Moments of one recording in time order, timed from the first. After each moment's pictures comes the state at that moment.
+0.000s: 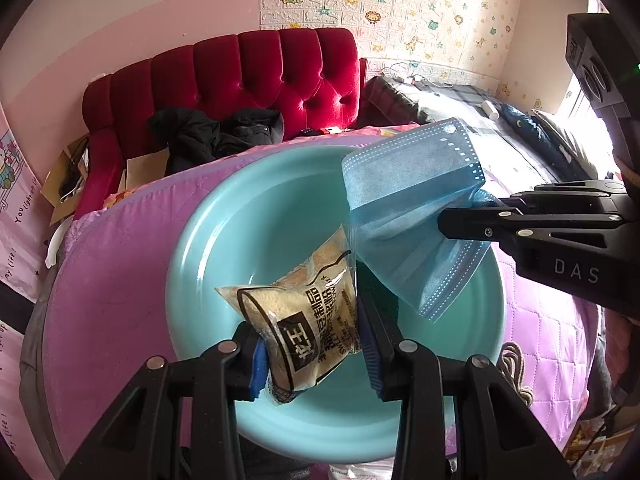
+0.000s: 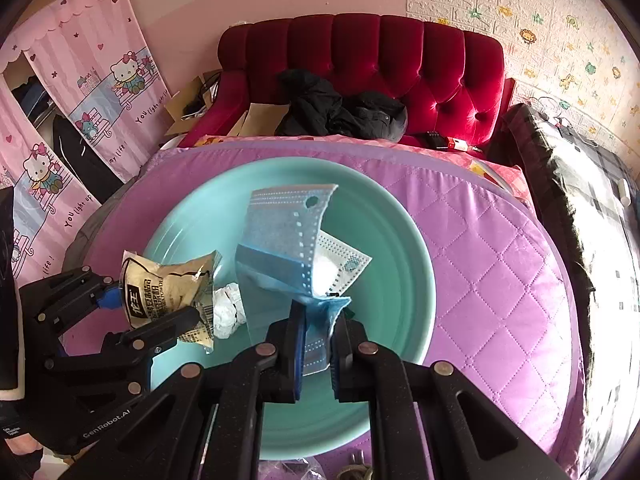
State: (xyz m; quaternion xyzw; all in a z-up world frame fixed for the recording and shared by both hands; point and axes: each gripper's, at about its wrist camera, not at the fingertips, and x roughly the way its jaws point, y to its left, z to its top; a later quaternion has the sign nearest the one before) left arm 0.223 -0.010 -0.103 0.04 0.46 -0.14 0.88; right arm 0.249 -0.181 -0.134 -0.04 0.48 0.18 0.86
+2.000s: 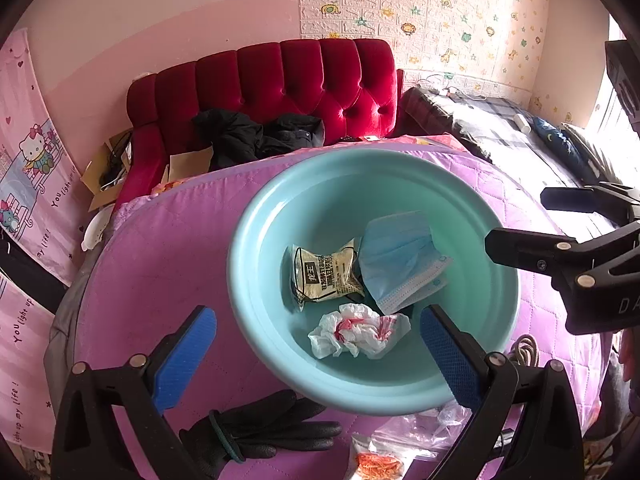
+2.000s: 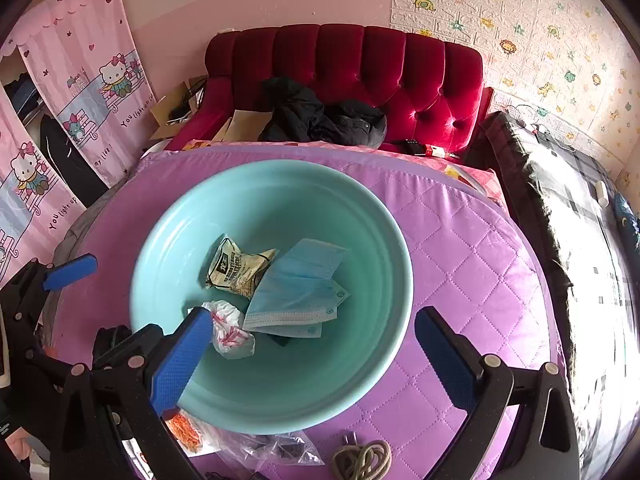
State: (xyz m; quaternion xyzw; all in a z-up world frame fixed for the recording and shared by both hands) left arm 0.180 0.014 -0.085 0.04 0.44 -0.07 0.89; right arm 0.223 -0.181 -0.119 -0.05 0.46 0.14 0.87
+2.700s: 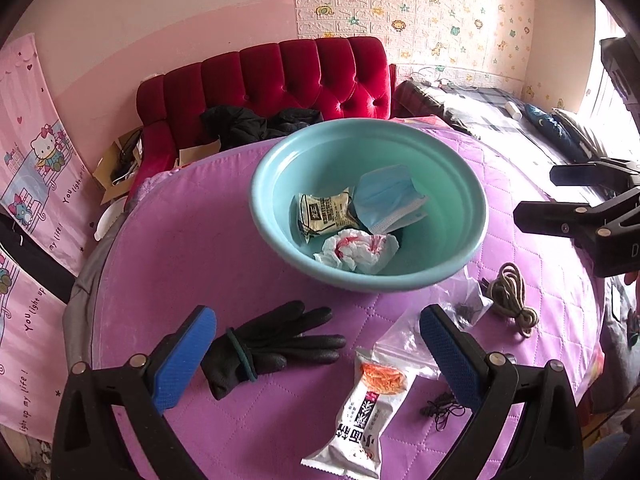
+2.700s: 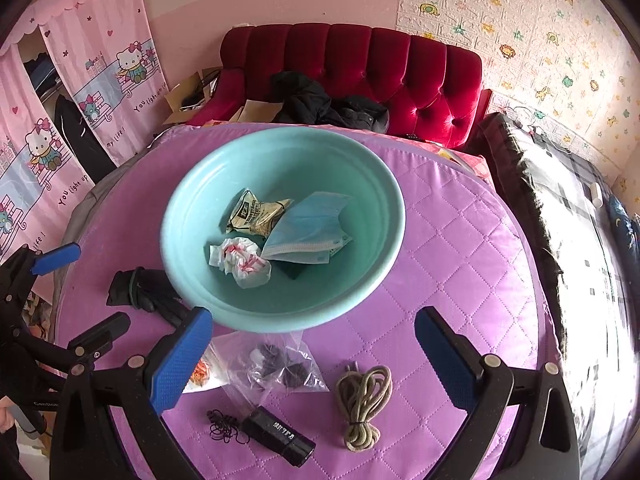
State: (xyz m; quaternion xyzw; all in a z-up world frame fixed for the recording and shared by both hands) left arm 0.089 0.029 -0.085 0.06 0.44 -0.07 0.89; right arm 0.139 -0.197 -0.114 -0.07 0.46 0.15 0.87
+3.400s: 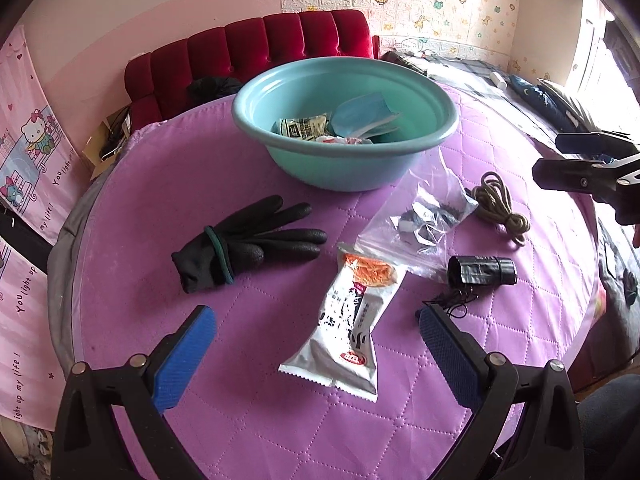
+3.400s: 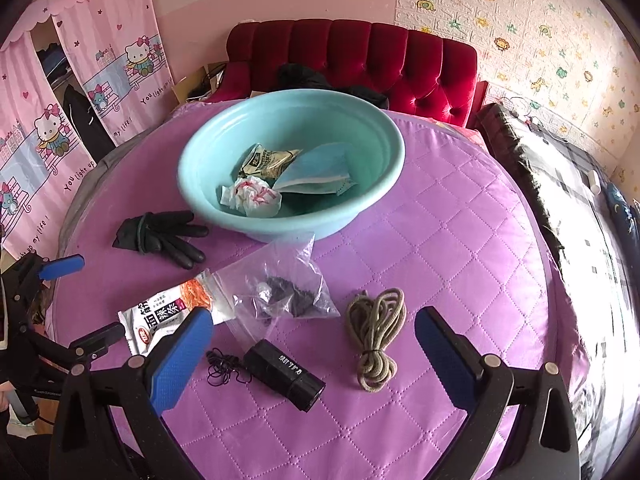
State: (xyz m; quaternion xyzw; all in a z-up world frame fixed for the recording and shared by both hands) left arm 0.017 0.033 -0.136 0.07 0.48 -0.10 0.87; right arm 0.062 -0.215 -0.151 -0.07 0.45 0.15 0.88
